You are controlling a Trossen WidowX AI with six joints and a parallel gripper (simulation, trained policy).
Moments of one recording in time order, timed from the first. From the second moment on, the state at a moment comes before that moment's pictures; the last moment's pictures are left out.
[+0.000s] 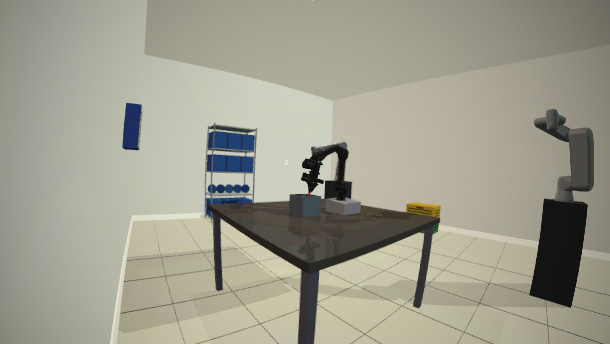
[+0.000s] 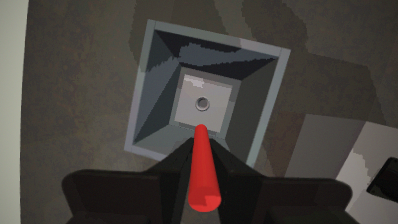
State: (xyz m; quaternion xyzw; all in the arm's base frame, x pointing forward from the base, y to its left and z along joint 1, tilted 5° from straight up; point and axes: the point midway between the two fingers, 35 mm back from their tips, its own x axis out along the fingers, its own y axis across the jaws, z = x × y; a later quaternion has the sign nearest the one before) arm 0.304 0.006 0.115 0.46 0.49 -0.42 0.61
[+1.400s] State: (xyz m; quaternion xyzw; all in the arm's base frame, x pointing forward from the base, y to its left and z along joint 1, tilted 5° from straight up) arm 0.323 -0.018 0.025 0.42 0.55 -0.40 0.59
